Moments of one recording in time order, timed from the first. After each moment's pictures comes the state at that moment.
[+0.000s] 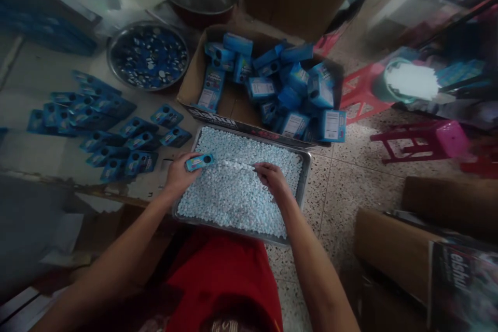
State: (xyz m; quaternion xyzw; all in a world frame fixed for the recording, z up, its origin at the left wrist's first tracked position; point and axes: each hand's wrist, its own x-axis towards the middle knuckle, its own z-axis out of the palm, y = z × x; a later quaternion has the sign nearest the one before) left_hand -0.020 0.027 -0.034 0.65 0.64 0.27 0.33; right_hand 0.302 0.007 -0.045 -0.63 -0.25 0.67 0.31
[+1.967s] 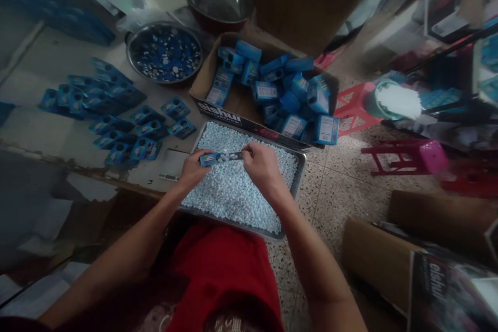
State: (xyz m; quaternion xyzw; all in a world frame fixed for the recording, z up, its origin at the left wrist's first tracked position) left_hand 0.013 0.003 -0.027 0.58 0.65 0.30 0.40; right_hand 0.238 0.034 0.098 -0.66 -0.60 0.39 0.20
